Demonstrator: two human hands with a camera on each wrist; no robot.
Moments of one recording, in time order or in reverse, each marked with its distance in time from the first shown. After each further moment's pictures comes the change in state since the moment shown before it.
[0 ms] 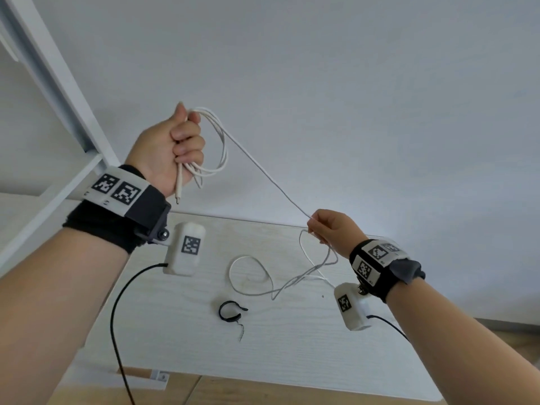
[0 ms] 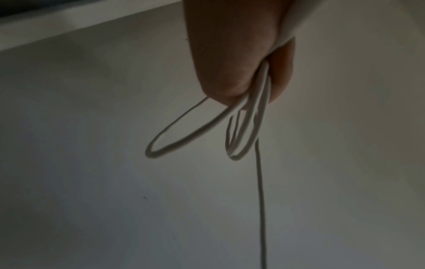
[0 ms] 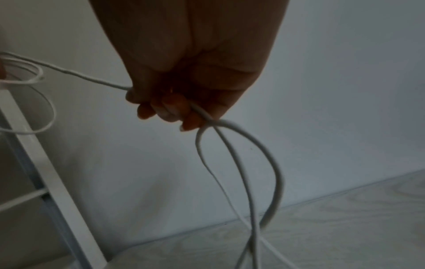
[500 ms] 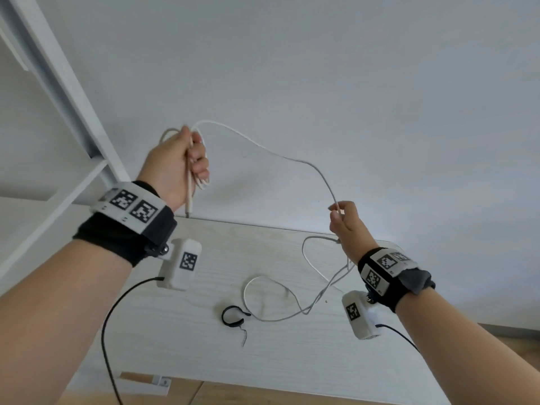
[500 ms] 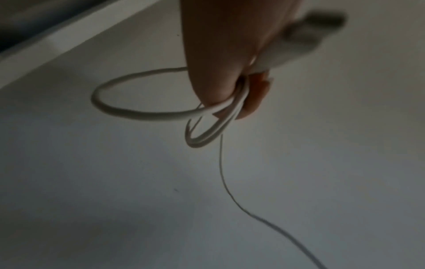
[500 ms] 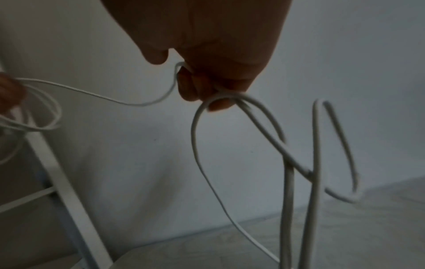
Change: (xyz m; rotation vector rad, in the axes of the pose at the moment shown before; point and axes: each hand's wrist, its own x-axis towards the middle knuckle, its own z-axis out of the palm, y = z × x) left_hand 0.001 -0.017 -0.001 0.219 0.237 0.098; right_hand -0.005 -0.002 -0.005 0.054 0.228 0.036
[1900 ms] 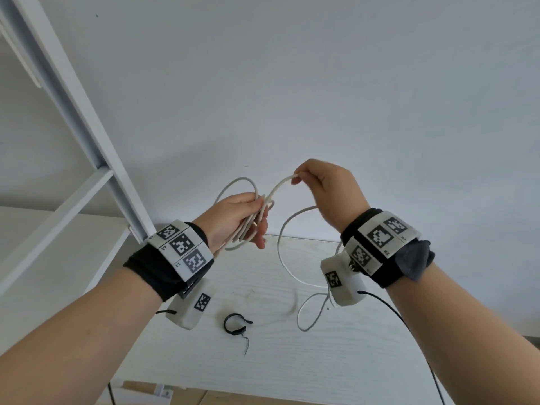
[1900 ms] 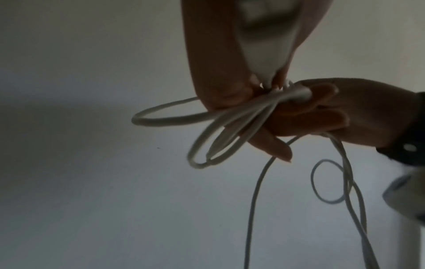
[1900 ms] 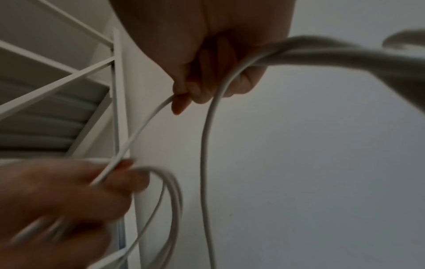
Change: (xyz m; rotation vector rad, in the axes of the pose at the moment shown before) left_hand -0.039 -0.053 0.033 0.535 -0.286 -0.195; right_hand 0.011 -0.113 -0.013 -0.209 0.095 -0.451
